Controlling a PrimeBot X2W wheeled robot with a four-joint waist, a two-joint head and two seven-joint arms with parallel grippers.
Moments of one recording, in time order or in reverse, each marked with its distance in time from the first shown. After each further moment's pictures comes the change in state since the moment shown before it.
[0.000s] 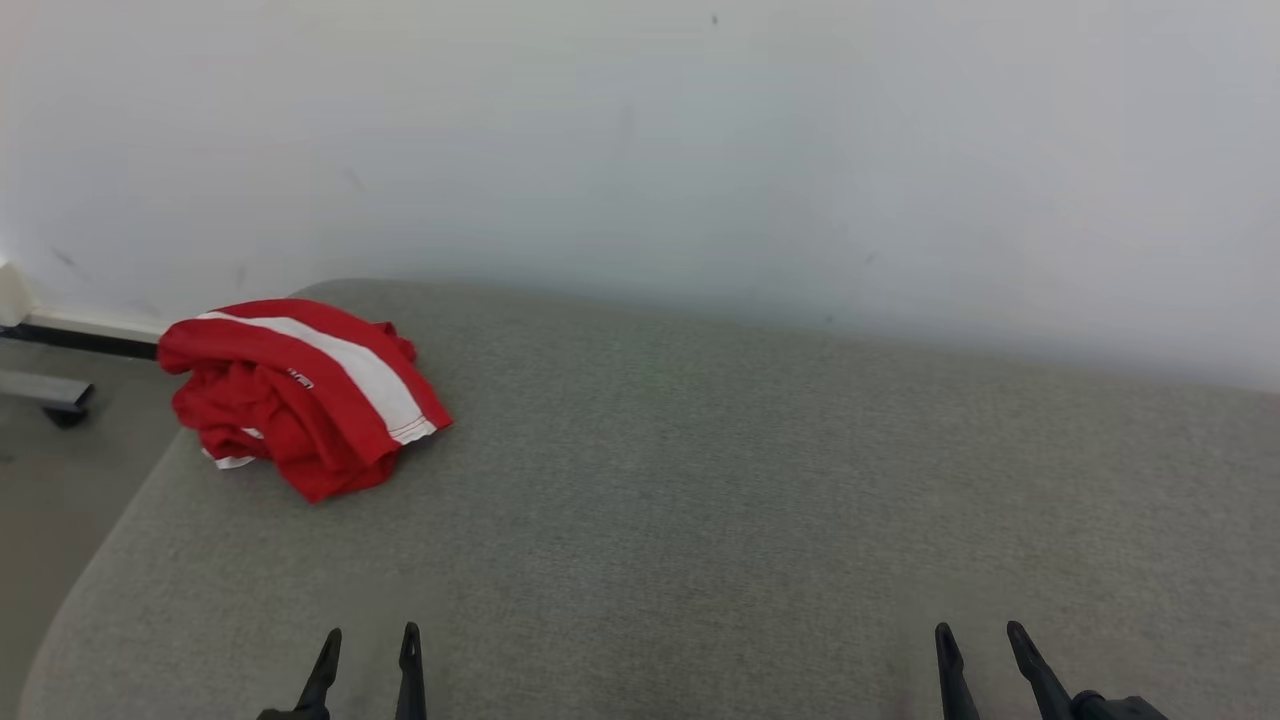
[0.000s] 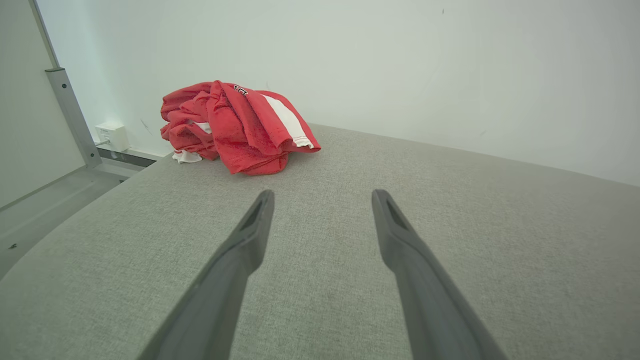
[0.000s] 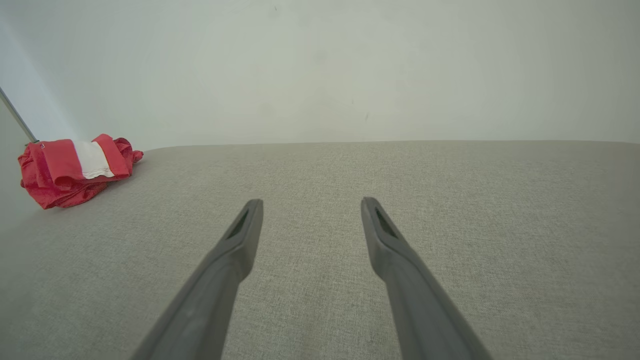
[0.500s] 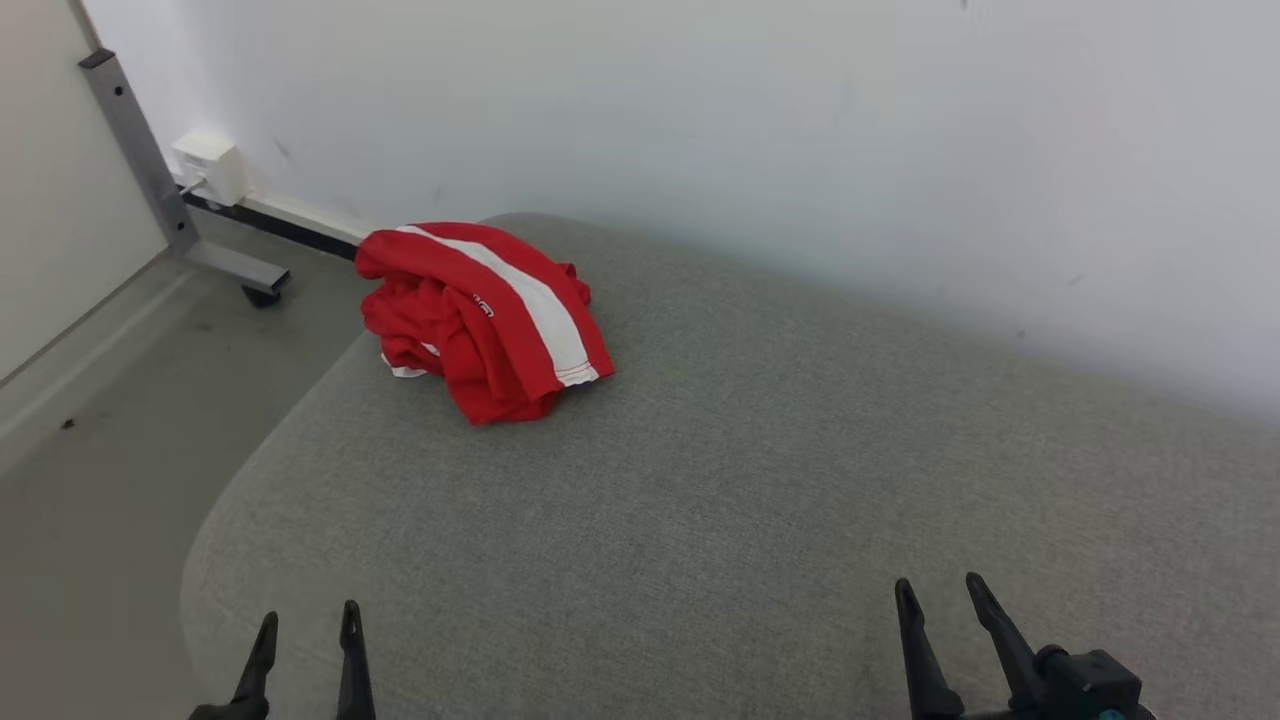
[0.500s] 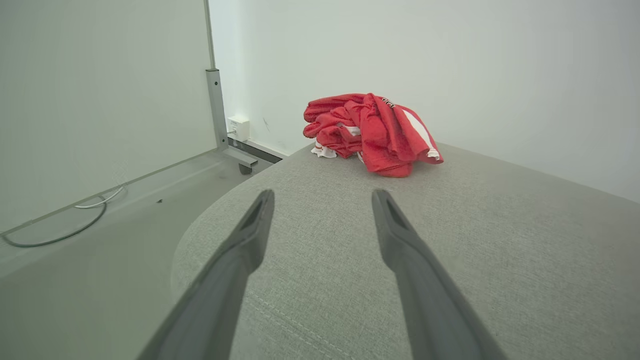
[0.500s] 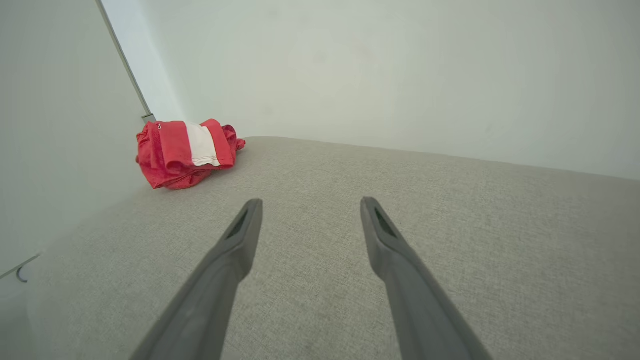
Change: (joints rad) left arm 0.004 0.007 0.079 -0.051 0.015 -0.002 0.000; right arm -0.066 0.000 0.053 0.014 0.022 0.000 -0.010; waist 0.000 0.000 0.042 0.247
